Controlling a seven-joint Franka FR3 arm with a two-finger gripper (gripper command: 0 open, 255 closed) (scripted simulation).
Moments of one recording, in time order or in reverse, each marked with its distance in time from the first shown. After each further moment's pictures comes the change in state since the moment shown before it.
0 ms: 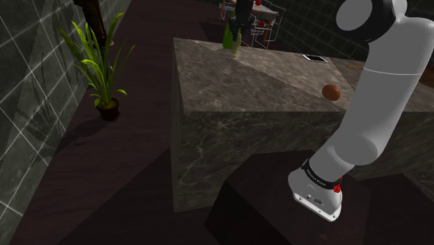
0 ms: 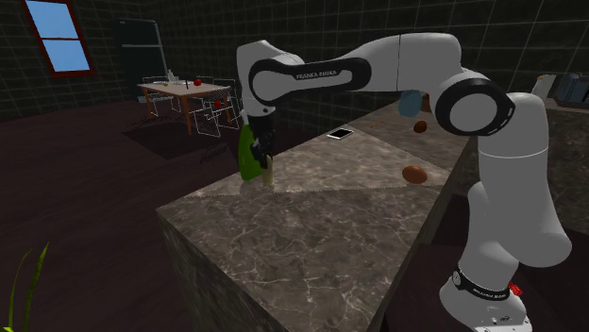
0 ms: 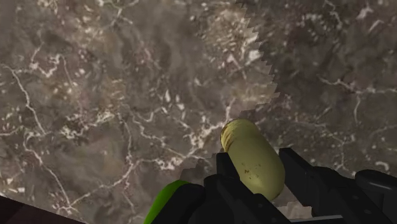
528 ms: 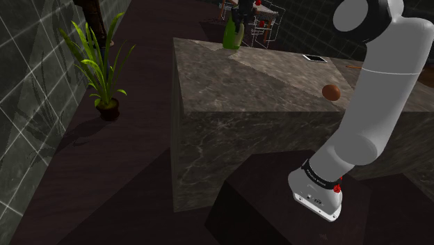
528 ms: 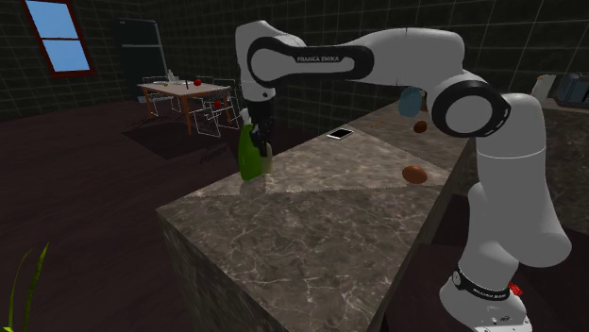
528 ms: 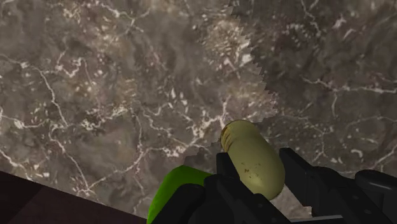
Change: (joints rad) arm -0.005 0.018 -0.001 0.132 0.004 -0.114 -0.008
